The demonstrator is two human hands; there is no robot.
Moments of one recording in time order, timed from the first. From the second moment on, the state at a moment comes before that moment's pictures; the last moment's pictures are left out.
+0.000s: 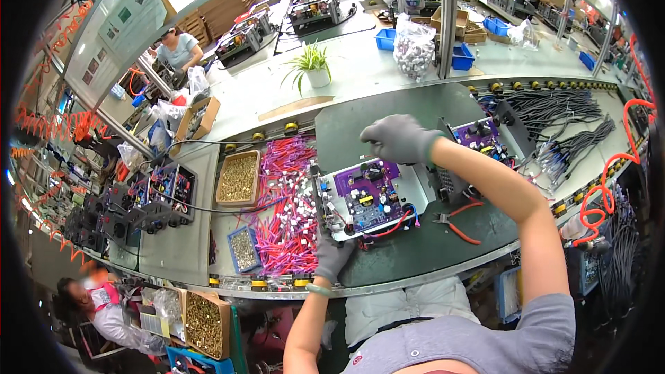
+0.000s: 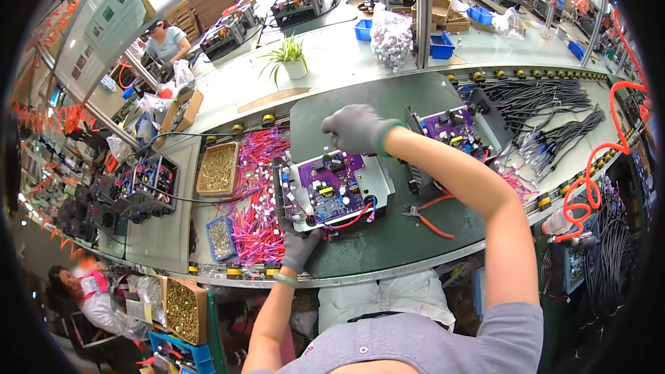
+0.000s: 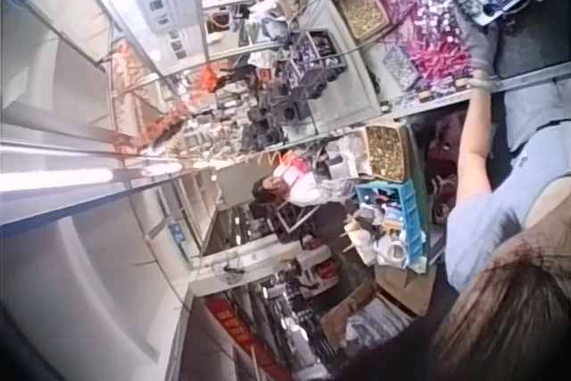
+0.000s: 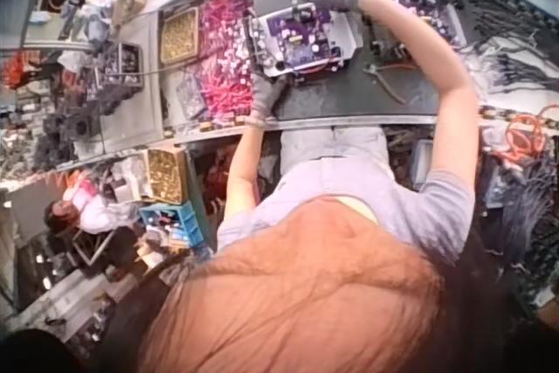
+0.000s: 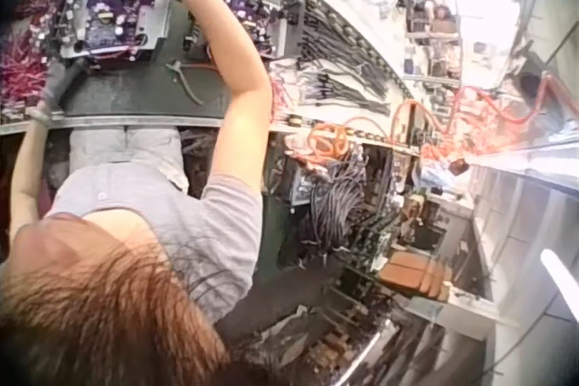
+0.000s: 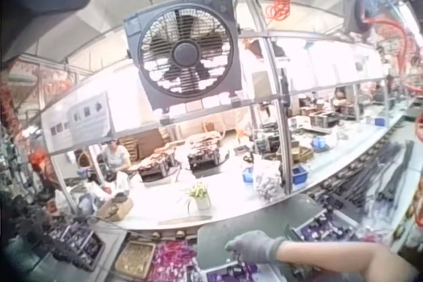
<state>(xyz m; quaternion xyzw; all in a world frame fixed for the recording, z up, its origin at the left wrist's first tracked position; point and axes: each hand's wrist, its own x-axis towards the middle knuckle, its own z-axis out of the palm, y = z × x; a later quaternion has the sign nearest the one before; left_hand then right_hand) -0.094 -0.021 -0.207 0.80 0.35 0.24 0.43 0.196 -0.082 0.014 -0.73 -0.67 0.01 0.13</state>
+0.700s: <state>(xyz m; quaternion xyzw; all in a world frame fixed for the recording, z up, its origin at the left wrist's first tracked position) -0.018 -0.088 -0.185 0.85 0.28 0.27 0.35 0.233 -0.142 0.043 -0.81 -0.57 0.09 -0.09</state>
